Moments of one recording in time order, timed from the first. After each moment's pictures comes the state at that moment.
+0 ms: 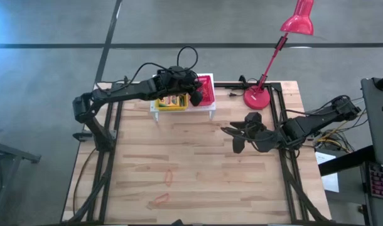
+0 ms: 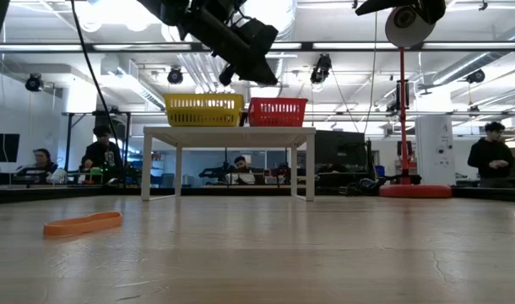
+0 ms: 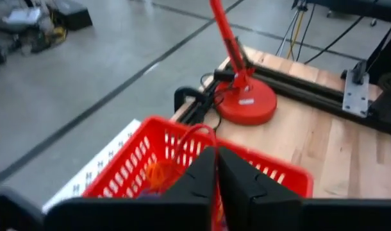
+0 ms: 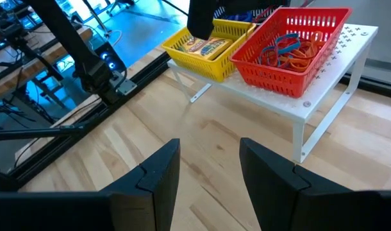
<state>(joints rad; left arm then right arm) 0.40 1.70 1.39 -0.14 -0.11 -0.07 0.41 1.14 1.07 -0.59 0.81 0.95</state>
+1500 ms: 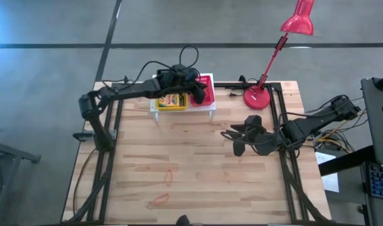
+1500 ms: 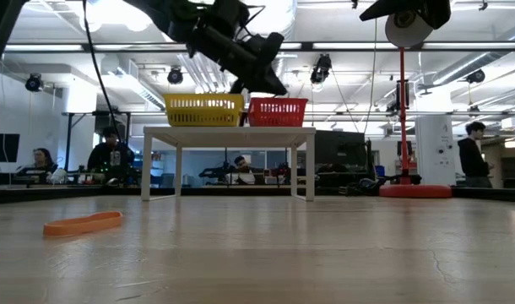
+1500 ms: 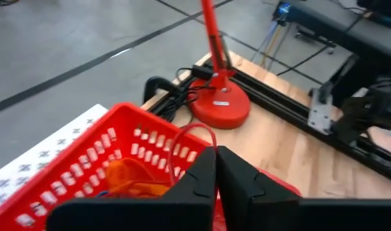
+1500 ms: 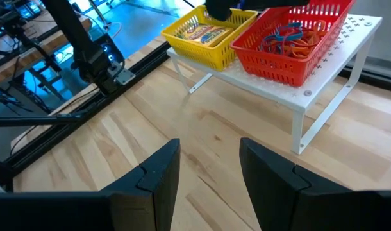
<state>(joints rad) 0.44 1.78 1.39 -0.05 0.05 -0.24 0.44 1.14 1.04 -0.59 0.81 0.96</state>
